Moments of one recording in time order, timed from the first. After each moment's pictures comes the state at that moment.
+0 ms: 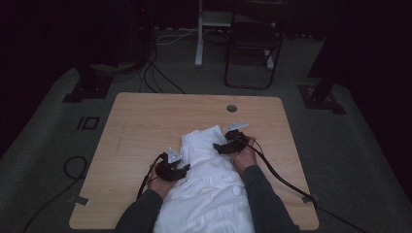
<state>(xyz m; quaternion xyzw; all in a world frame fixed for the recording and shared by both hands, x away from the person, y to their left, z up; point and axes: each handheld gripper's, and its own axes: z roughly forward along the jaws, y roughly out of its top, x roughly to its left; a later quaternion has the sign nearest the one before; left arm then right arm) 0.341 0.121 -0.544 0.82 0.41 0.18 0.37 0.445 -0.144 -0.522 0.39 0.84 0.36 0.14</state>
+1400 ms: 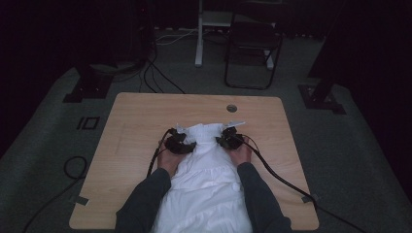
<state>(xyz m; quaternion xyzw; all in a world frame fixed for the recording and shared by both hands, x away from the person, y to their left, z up) 0.440 0.101 -0.539 0.81 0.45 0.16 0.35 0.462 -0.137 -0.539 0.44 0.81 0.36 0.14</state>
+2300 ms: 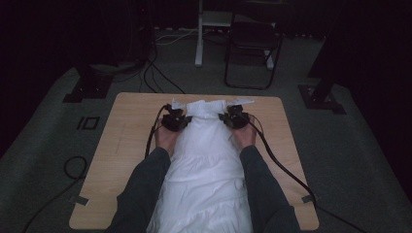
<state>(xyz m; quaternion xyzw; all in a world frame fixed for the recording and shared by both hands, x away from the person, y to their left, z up) 0.476 0.110 -0.443 0.78 0.43 0.19 0.41 0.487 -0.146 -0.451 0.43 0.78 0.42 0.18</state>
